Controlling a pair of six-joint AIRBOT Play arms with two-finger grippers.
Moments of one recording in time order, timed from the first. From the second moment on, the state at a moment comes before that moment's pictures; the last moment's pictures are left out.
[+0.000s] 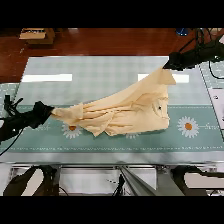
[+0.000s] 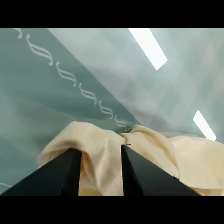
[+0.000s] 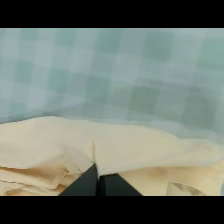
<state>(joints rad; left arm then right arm) 0.39 -0.82 0.41 0.68 -0.80 -1.43 -0.07 -1.50 1.59 -1.03 1.29 1.33</state>
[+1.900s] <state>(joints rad) -0.10 -1.03 0.65 0.31 -0.96 -1.21 -0.07 -1.43 1.58 -1.06 1.32 1.30</state>
